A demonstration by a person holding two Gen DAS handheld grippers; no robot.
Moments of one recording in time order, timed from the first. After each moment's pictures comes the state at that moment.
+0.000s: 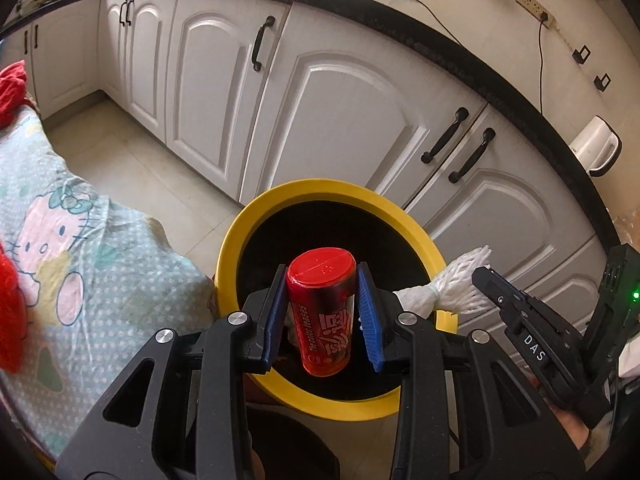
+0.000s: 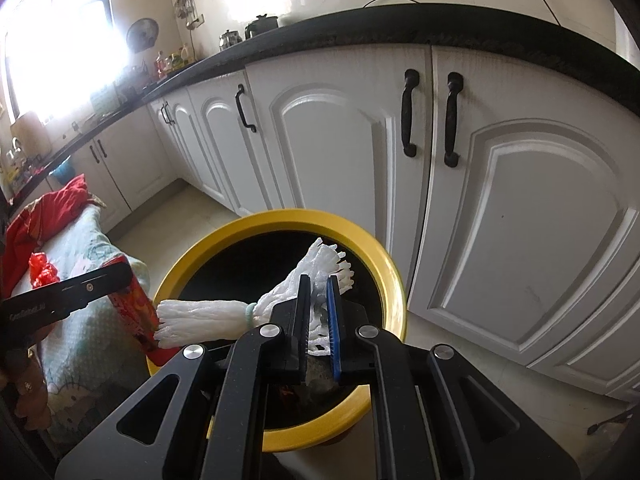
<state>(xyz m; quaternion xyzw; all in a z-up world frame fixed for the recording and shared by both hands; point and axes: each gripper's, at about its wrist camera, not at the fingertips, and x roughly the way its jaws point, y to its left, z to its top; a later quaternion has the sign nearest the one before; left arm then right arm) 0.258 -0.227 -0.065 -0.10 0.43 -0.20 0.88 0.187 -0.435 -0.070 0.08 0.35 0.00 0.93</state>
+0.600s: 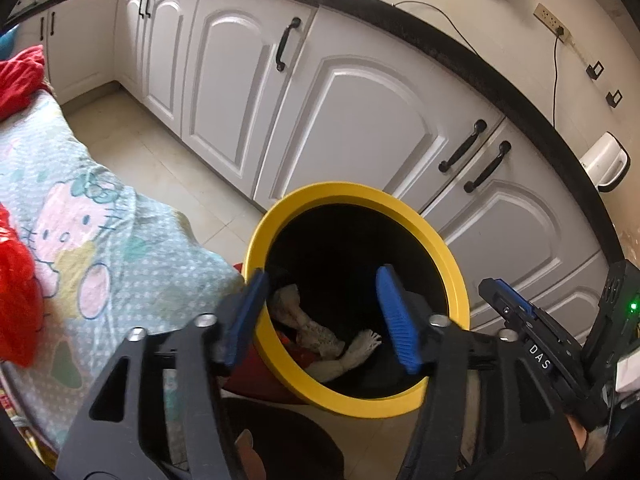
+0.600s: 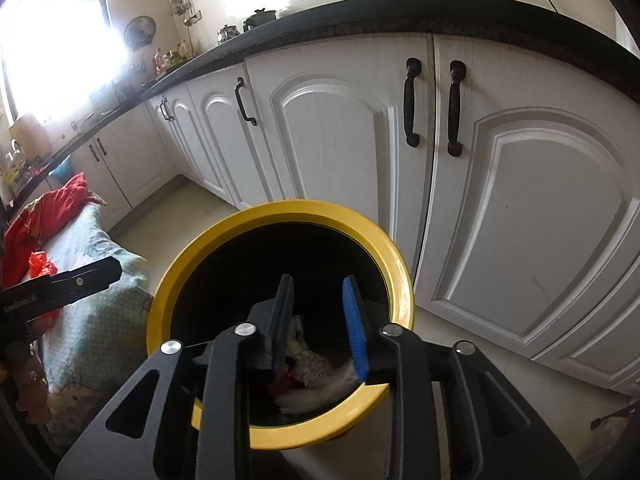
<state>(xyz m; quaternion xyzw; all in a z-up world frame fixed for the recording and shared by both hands) 0.256 -0.202 -0.062 -0.11 0.43 -0.17 0.88 0.184 -0.432 -0.070 0.09 0.36 0.00 0.93</state>
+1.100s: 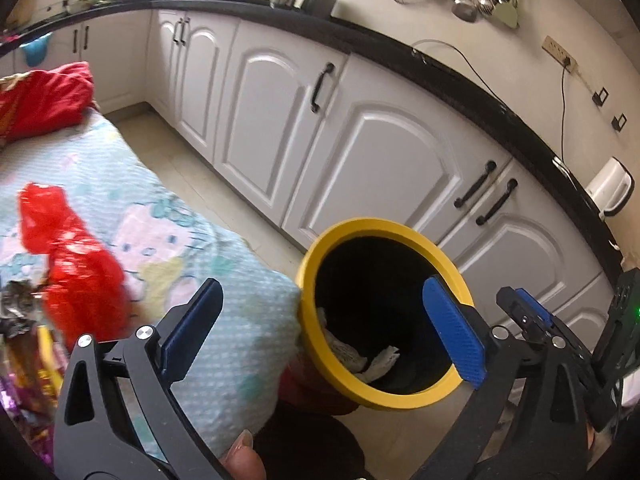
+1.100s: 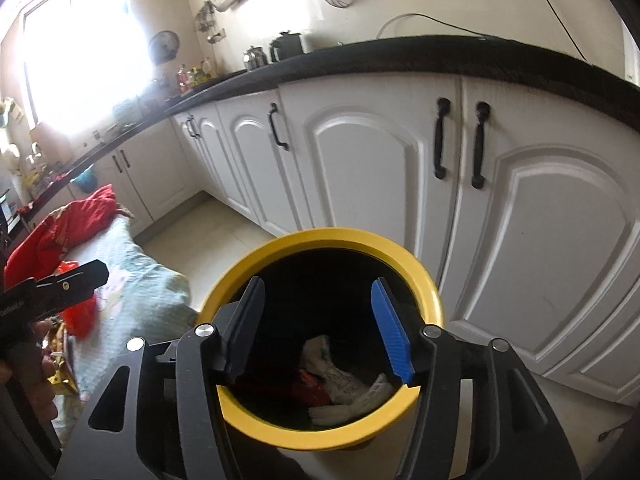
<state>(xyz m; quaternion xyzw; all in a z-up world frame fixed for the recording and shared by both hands) 0.228 -0.151 -0.029 -0.12 0.38 -0.13 0.91 0.172 -0.402 -0.036 0.09 0.32 0.04 0.94</state>
